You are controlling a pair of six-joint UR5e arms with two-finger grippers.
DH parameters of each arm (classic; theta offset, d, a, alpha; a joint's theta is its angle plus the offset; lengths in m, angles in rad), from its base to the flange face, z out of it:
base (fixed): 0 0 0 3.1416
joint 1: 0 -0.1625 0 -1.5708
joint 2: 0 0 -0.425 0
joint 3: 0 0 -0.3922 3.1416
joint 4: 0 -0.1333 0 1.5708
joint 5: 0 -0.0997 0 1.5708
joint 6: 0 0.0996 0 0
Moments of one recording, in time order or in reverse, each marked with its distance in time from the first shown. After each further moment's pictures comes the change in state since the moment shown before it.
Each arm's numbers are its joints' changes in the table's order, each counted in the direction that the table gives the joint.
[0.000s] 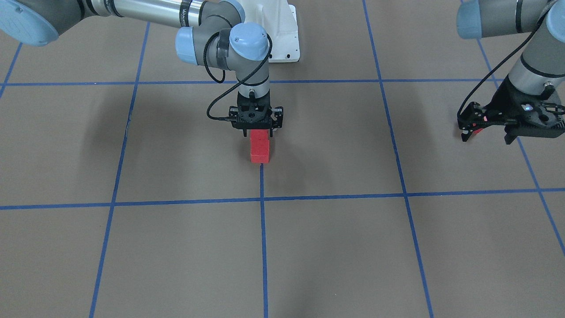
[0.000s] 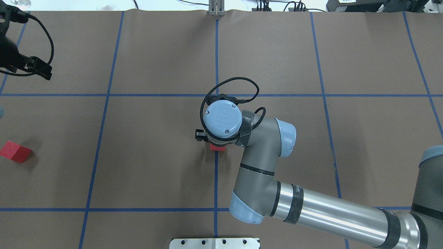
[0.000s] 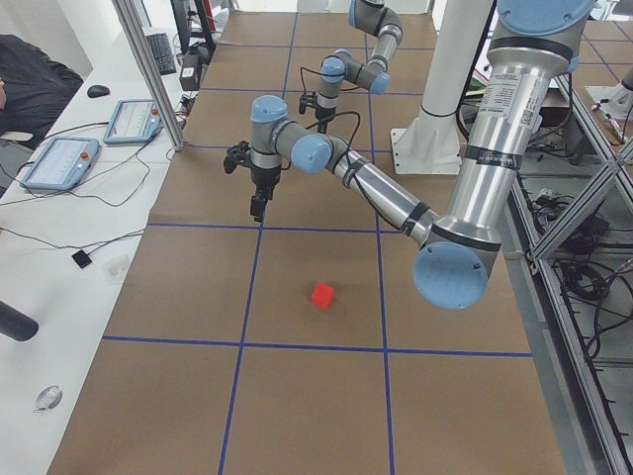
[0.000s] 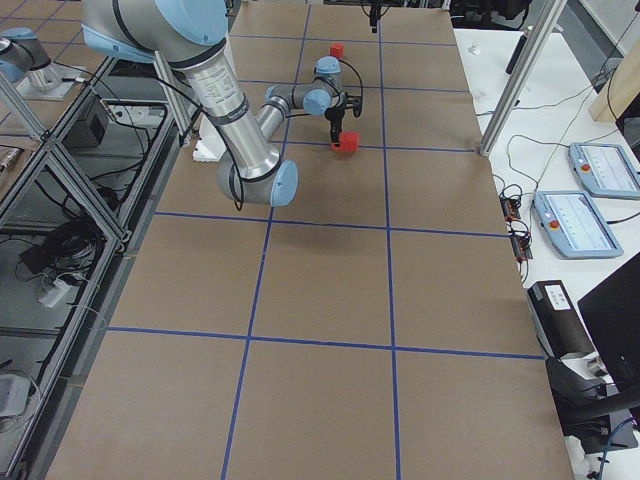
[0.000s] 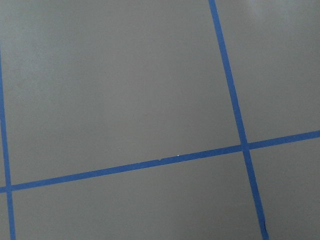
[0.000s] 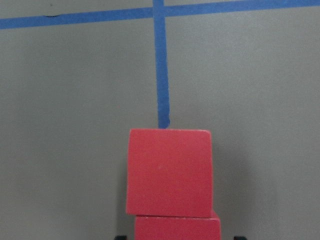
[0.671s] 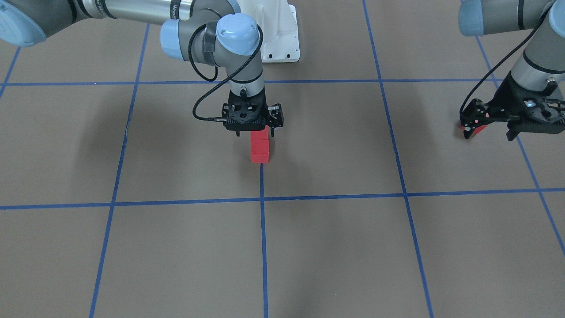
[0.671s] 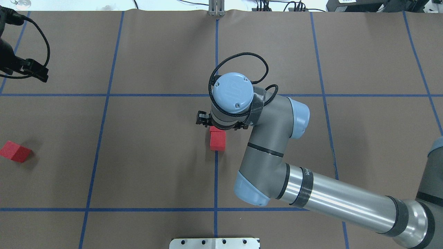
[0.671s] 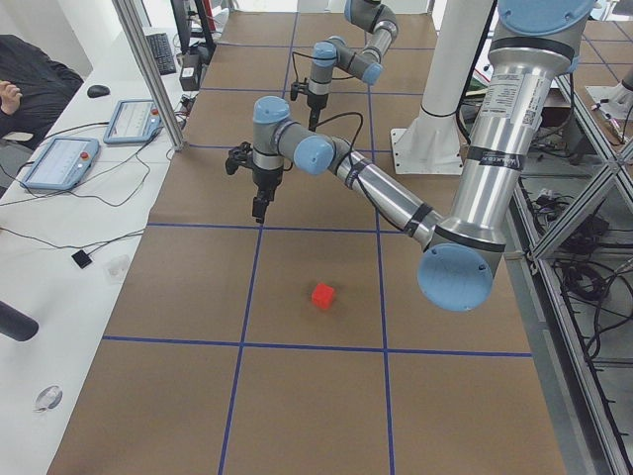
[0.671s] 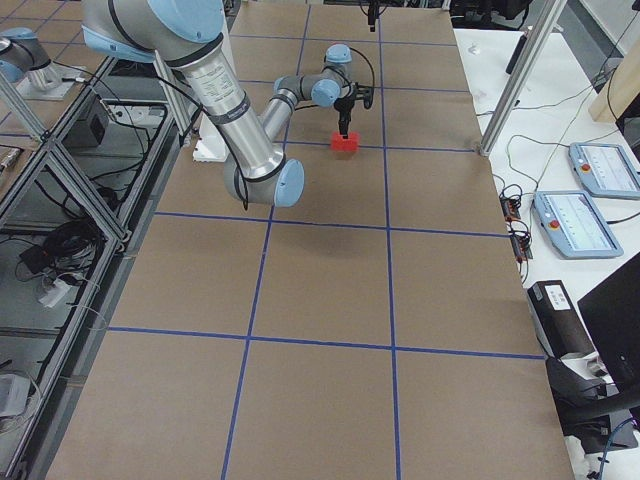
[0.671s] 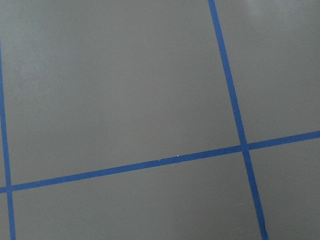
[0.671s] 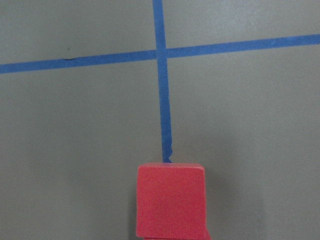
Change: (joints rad) left arm 0.003 0.048 -0.035 0.007 0.000 -0.002; right arm -0.091 0.005 0.087 0.066 -0.092 -0.012
